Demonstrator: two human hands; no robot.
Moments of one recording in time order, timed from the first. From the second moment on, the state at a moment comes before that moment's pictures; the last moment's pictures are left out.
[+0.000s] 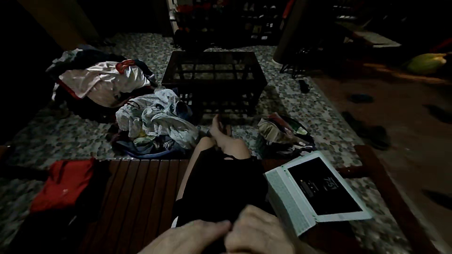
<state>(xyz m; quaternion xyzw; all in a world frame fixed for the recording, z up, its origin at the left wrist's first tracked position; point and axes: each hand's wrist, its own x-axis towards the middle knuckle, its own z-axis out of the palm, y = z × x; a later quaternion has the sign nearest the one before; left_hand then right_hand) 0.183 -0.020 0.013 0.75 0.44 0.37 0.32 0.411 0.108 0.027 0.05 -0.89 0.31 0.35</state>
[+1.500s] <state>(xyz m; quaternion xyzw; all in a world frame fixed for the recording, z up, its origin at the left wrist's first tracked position) 0.035 0.035 -0.261 0.07 0.52 0.58 0.62 0.491 0.325 -0.215 -0.50 -0.58 0.64 0.08</state>
